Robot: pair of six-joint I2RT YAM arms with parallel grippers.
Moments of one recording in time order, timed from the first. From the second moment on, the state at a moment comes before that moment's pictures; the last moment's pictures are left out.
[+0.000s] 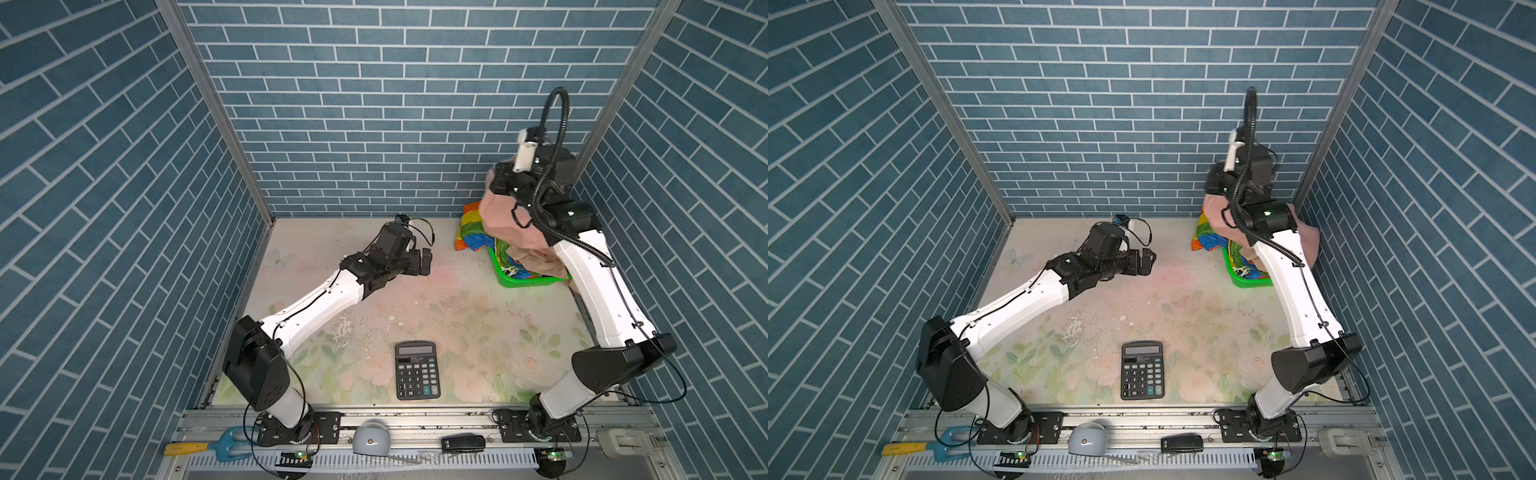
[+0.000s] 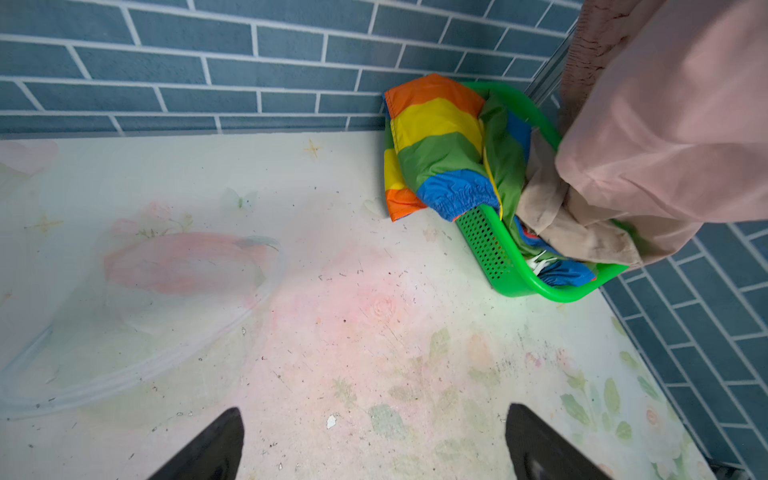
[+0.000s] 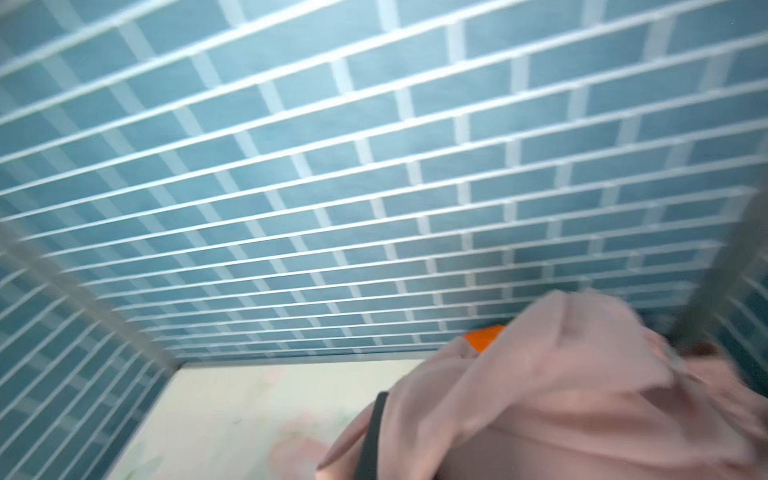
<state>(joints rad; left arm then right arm) -0.69 1.55 1.38 -0.41 -0.06 -0.47 0.46 1.64 2.02 -0.53 0.05 0.22</state>
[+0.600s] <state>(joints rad) -0.42 1.20 0.98 -0.35 -0.02 -0.63 0.59 2.30 2.25 -0.75 -0.18 0.31</state>
